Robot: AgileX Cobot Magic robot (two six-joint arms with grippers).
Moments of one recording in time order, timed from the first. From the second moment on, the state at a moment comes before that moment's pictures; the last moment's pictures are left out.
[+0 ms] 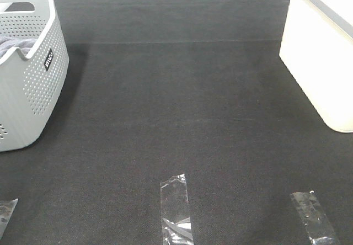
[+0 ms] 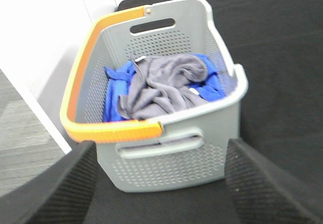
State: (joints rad) left arm 0.00 0.32 -0.56 0.16 0.64 0.03; right arm 0.00 0.02 -0.51 0.09 1.07 -0.09
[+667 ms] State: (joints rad) left arm 0.05 1.40 -1.02 0.40 0.48 -0.30; right arm 0.00 0.02 -0.51 0.09 1.07 -0.09
